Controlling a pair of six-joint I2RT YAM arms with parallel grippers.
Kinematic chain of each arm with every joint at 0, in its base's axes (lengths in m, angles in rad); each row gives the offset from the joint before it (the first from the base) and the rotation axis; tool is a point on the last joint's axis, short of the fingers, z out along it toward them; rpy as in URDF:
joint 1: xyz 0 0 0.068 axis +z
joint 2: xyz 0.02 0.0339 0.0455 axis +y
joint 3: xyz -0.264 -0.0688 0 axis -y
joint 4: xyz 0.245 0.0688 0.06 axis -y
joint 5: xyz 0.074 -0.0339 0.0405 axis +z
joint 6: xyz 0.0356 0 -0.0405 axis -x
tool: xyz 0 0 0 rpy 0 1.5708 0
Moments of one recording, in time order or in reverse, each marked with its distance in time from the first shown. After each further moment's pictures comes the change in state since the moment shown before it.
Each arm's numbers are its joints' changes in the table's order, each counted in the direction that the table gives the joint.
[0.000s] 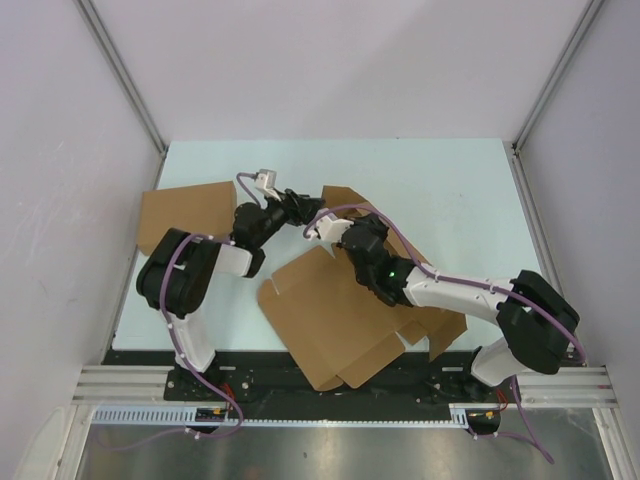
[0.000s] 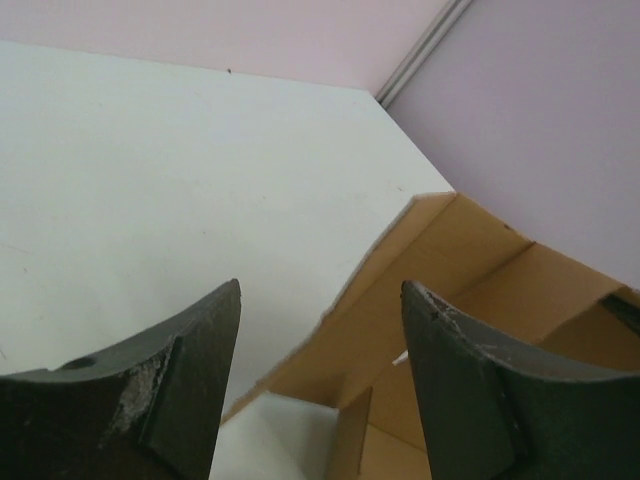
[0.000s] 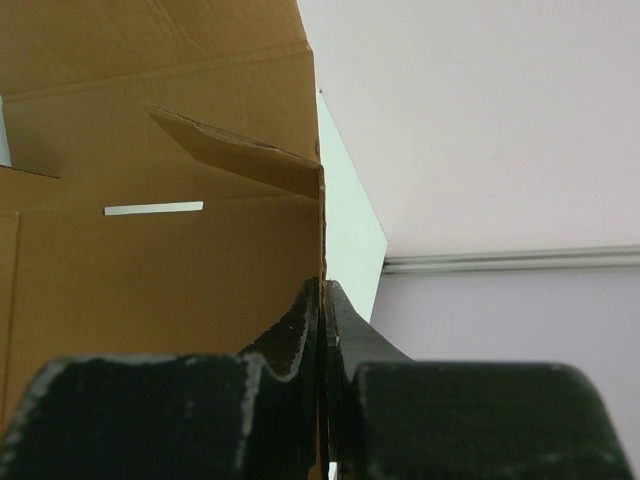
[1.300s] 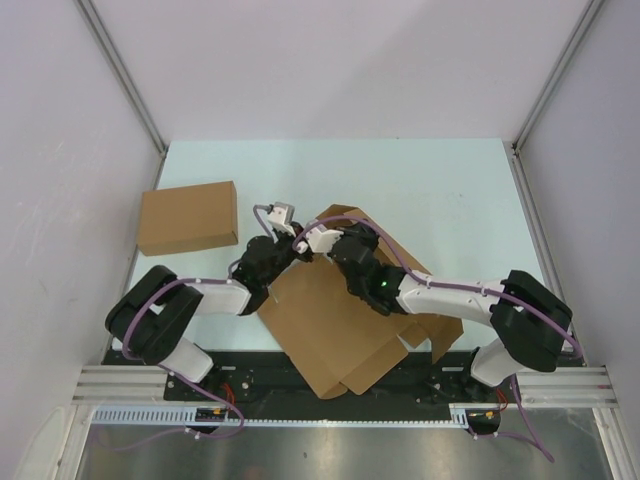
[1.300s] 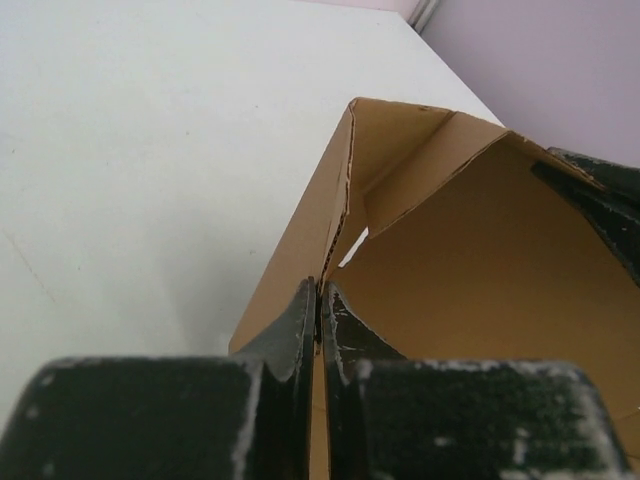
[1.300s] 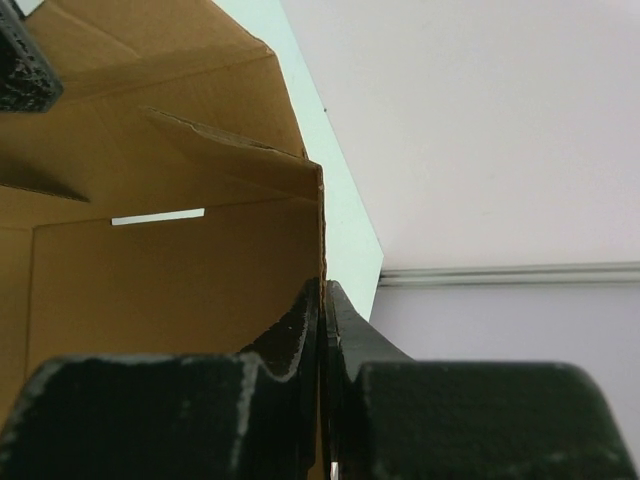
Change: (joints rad) left arm -0.245 -0.305 -0.232 -0.210 0.281 -0.190; right arm 0.072 0.027 -0.005 0.033 -0.045 0.015
